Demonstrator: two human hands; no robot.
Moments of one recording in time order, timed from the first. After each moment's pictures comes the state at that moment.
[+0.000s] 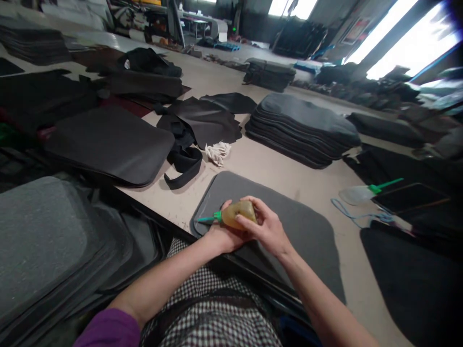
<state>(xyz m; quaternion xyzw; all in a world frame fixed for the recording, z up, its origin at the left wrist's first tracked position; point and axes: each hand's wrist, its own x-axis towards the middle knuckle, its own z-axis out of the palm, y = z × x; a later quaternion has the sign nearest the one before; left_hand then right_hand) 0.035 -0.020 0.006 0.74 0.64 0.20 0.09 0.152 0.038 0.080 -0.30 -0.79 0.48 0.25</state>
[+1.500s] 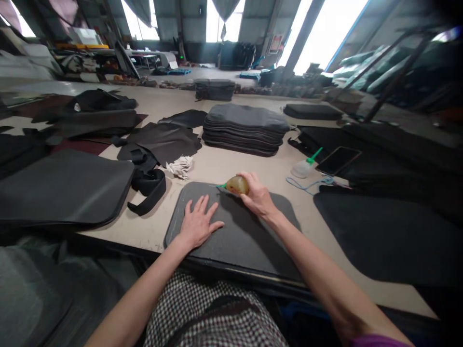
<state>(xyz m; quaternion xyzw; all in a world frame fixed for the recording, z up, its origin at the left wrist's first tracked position) 0.013 -0.004 0.018 0.74 0.67 0.08 -0.04 0.216 0.132 0.086 -0.36 -0.87 0.10 0.33</state>
